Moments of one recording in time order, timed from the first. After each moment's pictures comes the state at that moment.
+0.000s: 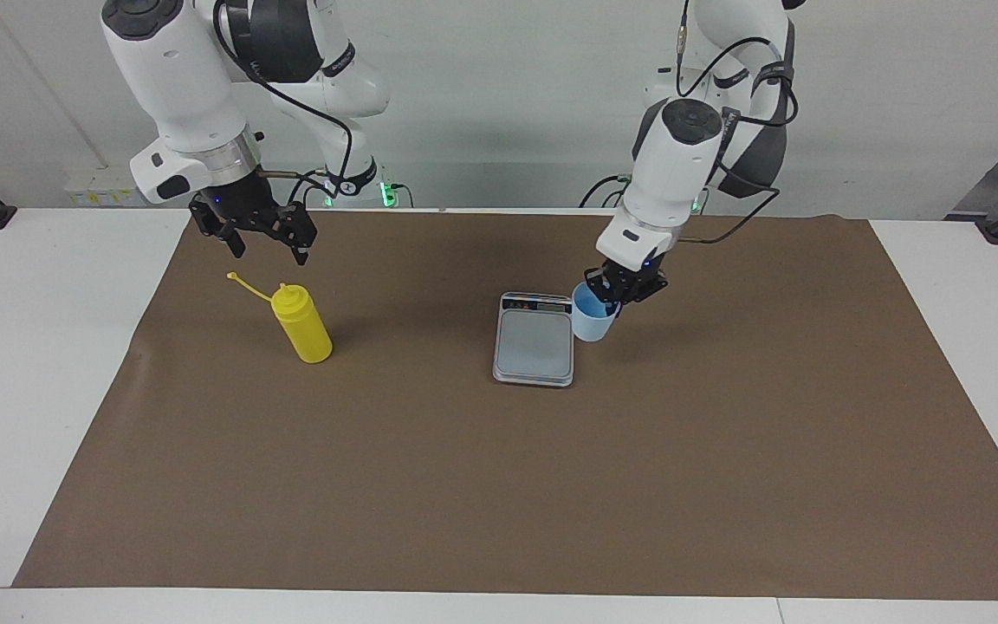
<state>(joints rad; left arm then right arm) -0.38 0.10 -0.17 -1.88 -0.04 2.10 -0.53 0.01 0.02 0.06 -1.62 0.00 1.63 0.22</state>
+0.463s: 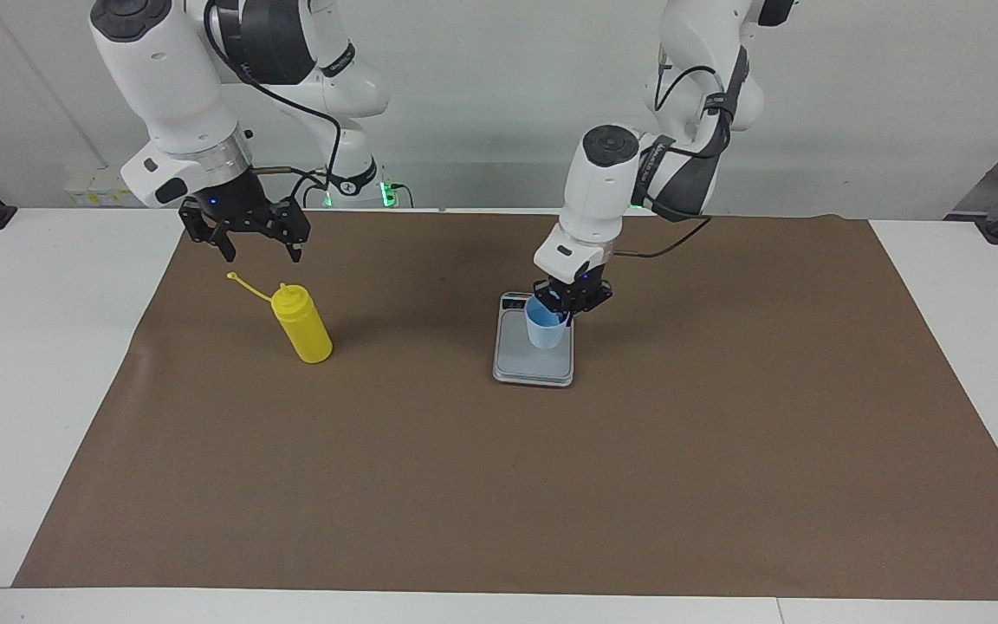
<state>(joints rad) -0.48 0.21 -0.17 -1.89 0.03 2.20 -0.67 -0.03 0.02 0.06 -1.63 0.00 1.63 -0.01</state>
